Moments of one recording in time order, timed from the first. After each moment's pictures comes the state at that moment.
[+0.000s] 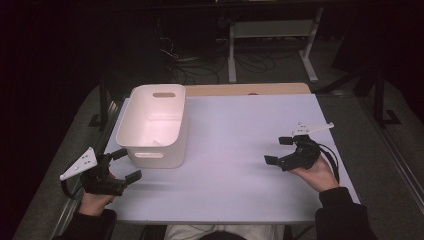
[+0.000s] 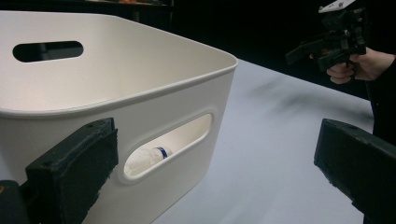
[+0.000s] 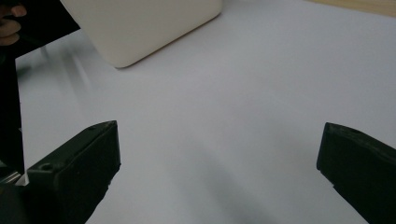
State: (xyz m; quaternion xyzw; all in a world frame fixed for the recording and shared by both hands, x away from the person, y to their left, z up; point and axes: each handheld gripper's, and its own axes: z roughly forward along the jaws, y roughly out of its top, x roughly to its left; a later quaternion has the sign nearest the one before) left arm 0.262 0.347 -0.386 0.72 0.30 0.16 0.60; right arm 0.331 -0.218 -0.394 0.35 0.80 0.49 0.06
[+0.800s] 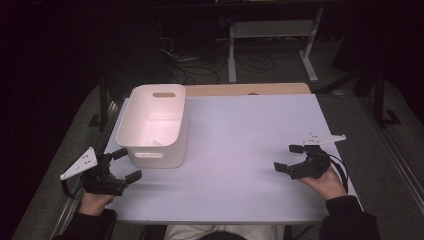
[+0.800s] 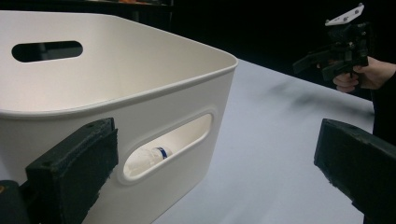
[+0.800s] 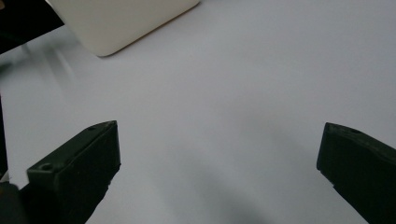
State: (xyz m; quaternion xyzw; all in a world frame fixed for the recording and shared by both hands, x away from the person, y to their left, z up) left arm 0.262 0.347 -0.386 0.72 0.30 0.16 0.60; right arm 0.311 -0.244 -0.415 0.38 0.78 0.49 0.08
